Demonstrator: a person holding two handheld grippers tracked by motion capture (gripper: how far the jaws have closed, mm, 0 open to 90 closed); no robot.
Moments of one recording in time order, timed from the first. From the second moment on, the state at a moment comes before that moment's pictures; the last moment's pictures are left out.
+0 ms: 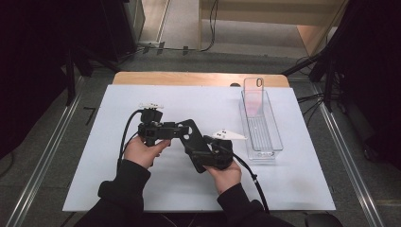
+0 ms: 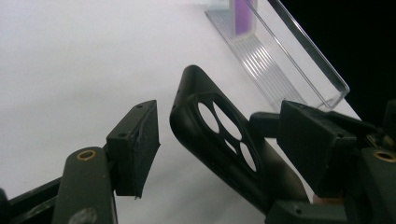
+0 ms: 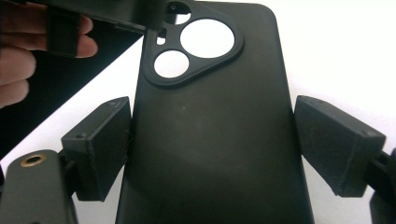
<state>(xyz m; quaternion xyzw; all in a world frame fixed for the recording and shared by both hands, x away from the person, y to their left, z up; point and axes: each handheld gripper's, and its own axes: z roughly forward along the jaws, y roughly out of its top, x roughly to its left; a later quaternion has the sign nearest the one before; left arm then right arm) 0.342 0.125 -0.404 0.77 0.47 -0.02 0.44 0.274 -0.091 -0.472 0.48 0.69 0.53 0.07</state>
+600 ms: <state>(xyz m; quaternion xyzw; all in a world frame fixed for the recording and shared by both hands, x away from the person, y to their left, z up) 0.341 0.125 -0.407 0.73 0.49 -0.08 0.47 0.270 -0.085 -0.474 0.46 0.69 0.56 0.08</state>
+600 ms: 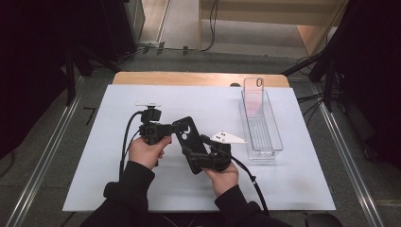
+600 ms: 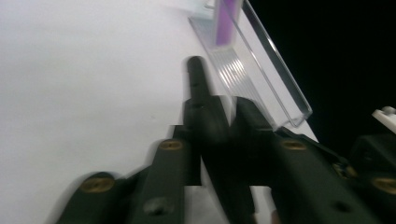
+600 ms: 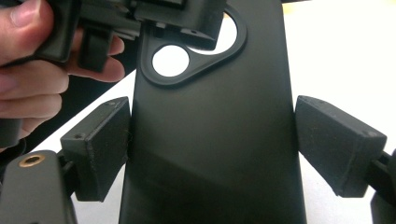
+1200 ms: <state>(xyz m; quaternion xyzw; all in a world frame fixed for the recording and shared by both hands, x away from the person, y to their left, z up) 0.334 0.126 -0.392 0.72 0.48 -0.08 0.50 0.279 -0.089 -0.468 0.42 0.70 0.57 0.07</state>
